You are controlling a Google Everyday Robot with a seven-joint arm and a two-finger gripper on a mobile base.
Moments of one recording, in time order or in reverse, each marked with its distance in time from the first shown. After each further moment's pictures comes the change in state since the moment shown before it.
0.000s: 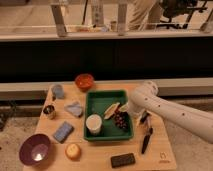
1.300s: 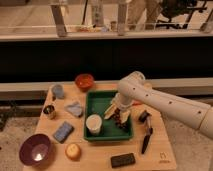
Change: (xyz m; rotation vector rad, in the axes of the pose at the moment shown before) arm -0.026 -0.061 -0.021 0.009 -0.023 0.303
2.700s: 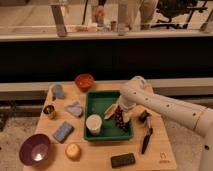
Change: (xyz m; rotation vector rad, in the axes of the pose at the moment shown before) arm 0.040 0.000 0.043 -0.006 0.037 0.163
